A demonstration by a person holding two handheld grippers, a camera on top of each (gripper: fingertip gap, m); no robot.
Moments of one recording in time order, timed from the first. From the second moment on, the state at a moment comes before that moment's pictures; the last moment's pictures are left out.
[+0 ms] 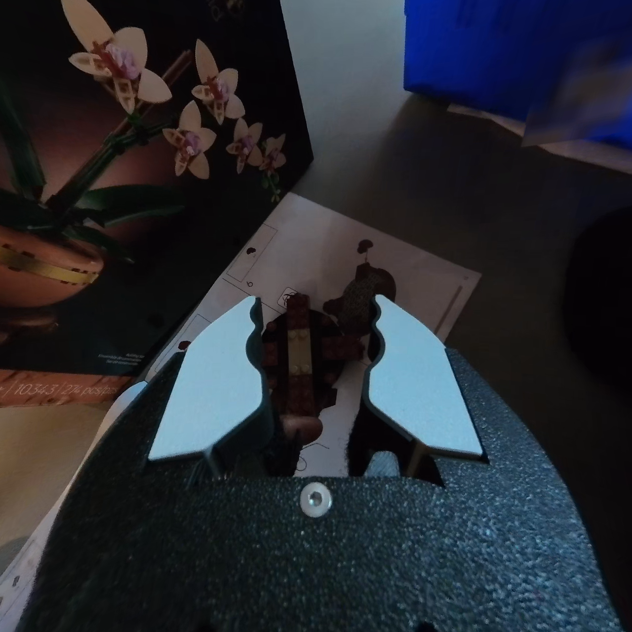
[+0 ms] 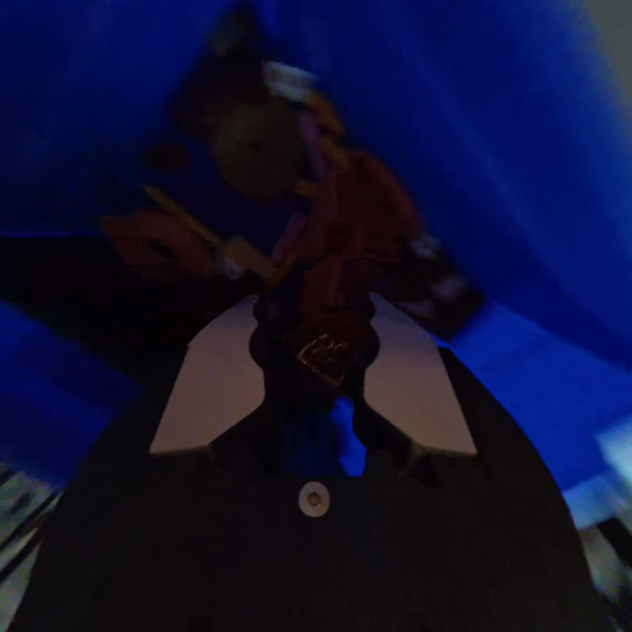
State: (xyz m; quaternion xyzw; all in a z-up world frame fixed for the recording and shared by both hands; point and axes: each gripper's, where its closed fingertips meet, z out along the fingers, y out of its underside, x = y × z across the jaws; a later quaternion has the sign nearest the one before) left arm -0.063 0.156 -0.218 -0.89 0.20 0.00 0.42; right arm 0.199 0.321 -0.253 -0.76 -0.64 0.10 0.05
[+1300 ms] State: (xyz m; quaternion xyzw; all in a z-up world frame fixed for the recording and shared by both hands) left arm -0.078 0.151 -0.225 -0.88 0.18 -0.01 0.43; right arm 0.204 0.348 -0.181 -0.68 -0.72 0.08 0.10
